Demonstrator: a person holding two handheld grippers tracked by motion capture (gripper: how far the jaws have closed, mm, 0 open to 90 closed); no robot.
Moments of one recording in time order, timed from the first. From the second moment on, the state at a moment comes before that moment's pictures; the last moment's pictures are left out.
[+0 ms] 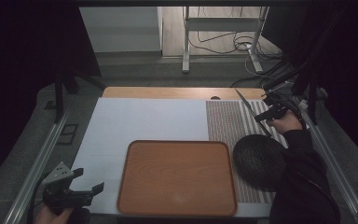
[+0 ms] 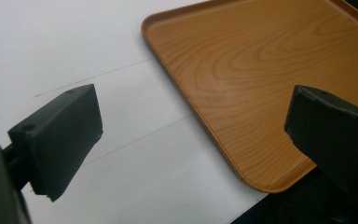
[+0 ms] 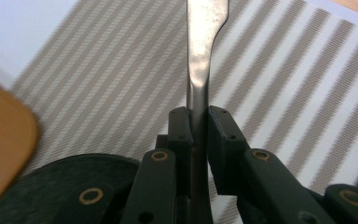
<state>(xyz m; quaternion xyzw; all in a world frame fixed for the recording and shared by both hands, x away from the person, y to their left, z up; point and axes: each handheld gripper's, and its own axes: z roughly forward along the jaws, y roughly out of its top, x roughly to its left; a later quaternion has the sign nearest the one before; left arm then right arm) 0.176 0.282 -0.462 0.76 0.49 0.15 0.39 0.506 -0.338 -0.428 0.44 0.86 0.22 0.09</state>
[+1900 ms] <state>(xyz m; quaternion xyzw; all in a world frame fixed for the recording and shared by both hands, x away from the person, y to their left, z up) 0.175 0.282 -0.462 0.76 0.49 0.15 0.39 0.310 -0.152 -0.478 0.23 0.96 0.13 -0.01</state>
